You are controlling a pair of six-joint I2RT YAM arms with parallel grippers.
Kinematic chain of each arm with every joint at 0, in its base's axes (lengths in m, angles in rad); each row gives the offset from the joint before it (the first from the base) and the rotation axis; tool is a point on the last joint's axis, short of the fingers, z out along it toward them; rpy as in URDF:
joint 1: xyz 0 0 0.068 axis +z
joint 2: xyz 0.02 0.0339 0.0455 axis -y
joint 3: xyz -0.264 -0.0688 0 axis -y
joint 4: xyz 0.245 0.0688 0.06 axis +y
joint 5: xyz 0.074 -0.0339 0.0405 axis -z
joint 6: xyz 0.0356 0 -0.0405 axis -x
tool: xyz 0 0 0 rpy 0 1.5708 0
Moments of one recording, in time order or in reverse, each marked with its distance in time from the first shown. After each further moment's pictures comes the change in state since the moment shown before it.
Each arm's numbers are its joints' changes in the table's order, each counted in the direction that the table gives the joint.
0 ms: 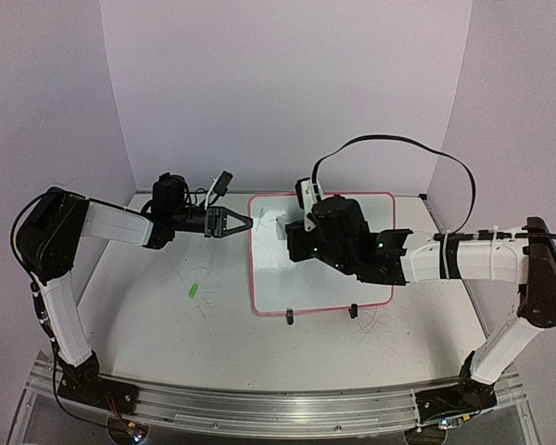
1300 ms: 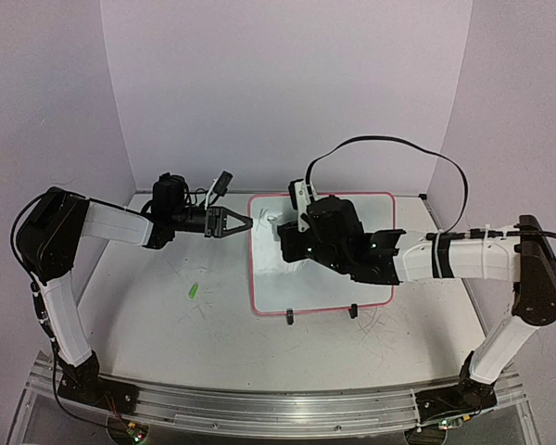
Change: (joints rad) left arm 0.000 0.000 0.000 0.002 -0.005 0.000; right arm -0.002 -0.041 0.020 -0.031 -0.058 -0.019
